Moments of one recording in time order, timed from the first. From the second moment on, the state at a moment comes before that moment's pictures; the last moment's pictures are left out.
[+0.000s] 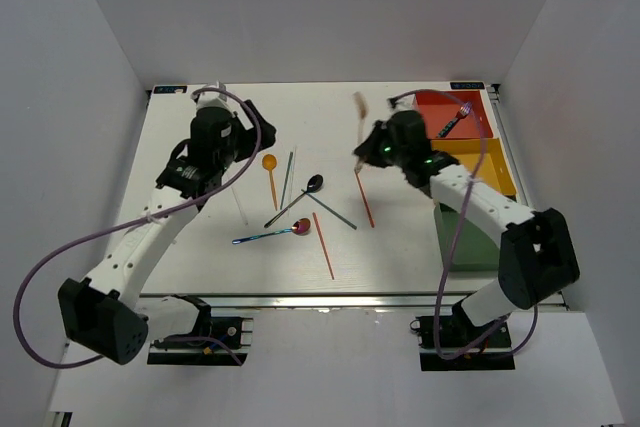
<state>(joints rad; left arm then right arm) -0.40 1.22 1.14 -0.31 -0.15 -0.64 0.57 1.52 1.08 -0.05 -0.10 0.60</state>
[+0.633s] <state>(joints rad) -0.40 1.00 0.81 -0.47 -0.36 -0.37 -0.07 2.09 1.82 -0.35 0.11 0.66</state>
